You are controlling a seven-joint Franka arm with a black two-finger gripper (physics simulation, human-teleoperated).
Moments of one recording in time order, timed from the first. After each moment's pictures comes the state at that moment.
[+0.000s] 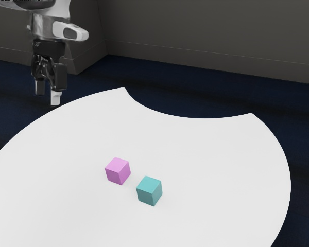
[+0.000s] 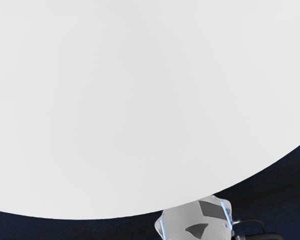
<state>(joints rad) 0.07 -0.05 -0.10 -1.51 0.05 1.08 0.32</state>
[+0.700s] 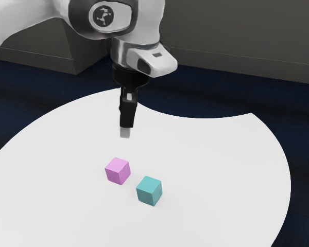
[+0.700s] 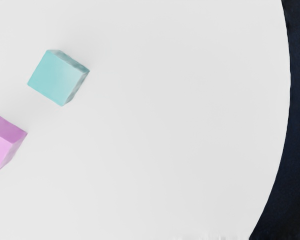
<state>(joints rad) -0.14 0.02 -0.49 -1.56 0.10 1.28 0.49</state>
